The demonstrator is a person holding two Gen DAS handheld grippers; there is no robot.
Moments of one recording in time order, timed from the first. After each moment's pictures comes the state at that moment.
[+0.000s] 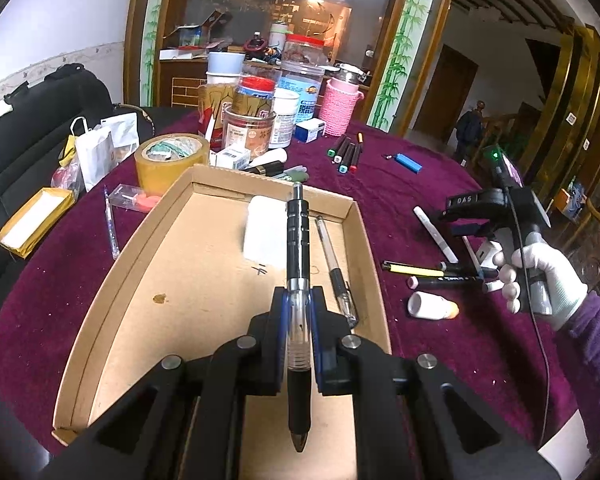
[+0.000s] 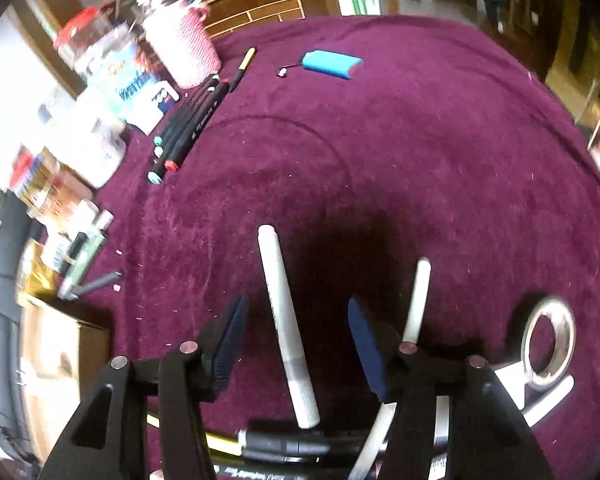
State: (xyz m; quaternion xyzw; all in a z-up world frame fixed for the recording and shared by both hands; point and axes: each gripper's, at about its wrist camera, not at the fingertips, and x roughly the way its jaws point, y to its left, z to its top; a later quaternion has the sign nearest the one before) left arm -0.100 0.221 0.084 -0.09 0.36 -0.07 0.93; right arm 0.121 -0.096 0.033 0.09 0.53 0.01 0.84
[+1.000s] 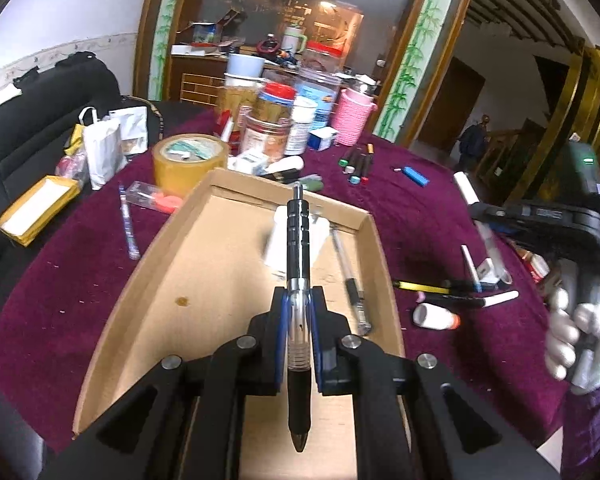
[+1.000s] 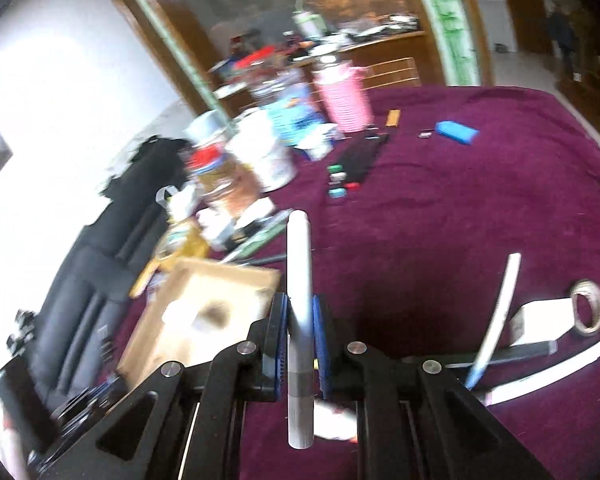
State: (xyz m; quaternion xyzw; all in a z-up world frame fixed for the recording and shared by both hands) left arm -0.104 0.247 0.092 -0.11 0.36 -0.06 0.93; right arm 0.008 -0.030 0.119 0.15 0.40 0.23 0.87
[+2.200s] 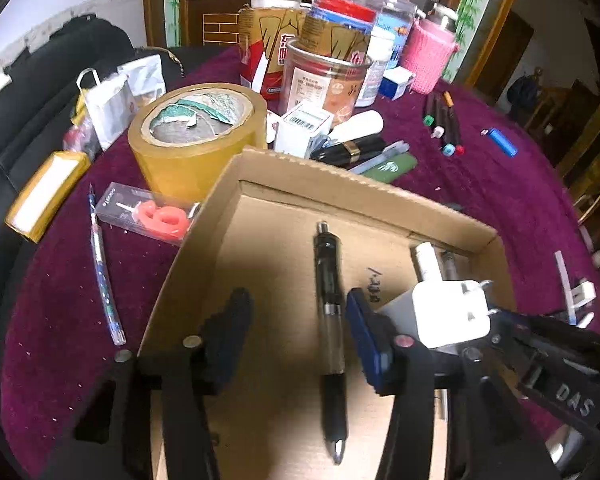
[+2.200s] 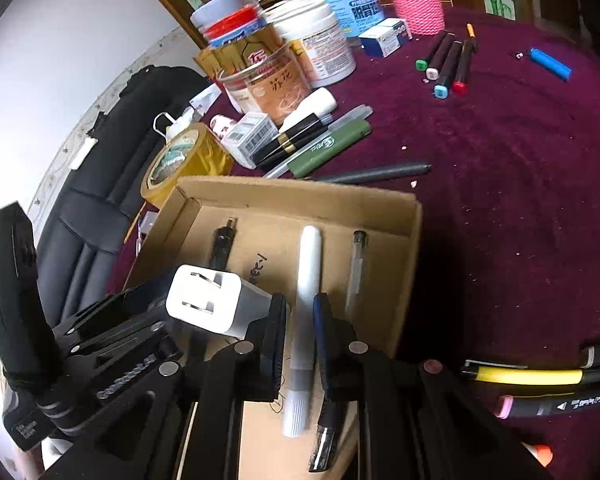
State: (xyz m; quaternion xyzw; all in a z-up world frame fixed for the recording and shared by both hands) left arm 0.043 0.271 0.042 -0.09 0.48 -0.01 0.87; right arm 0.068 0.090 0.033 0.13 0.51 0.23 0.82
